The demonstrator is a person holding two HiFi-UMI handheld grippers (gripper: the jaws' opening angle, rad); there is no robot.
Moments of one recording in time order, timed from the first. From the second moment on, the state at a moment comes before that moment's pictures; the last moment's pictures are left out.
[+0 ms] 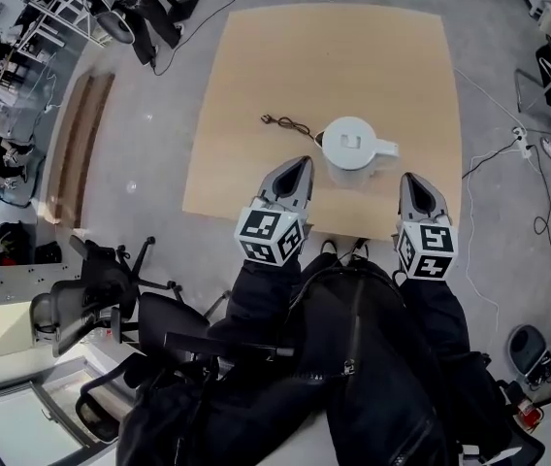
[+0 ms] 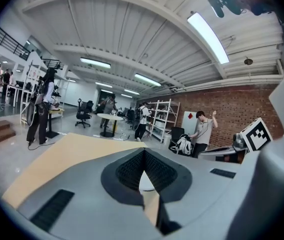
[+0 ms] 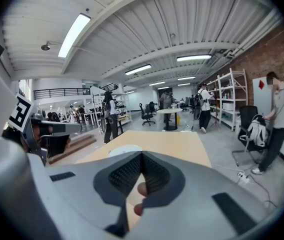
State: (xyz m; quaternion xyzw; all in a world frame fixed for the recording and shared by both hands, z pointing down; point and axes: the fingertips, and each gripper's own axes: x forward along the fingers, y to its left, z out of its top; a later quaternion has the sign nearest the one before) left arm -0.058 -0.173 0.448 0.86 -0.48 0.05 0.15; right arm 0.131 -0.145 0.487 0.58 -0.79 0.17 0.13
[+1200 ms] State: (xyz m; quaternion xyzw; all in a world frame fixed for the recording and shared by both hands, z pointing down) left arm -0.084 -0.219 0.514 0.84 -0.50 0.09 0.19; right arm 0.126 -0.189 0.566 0.56 -0.77 0.20 0.21
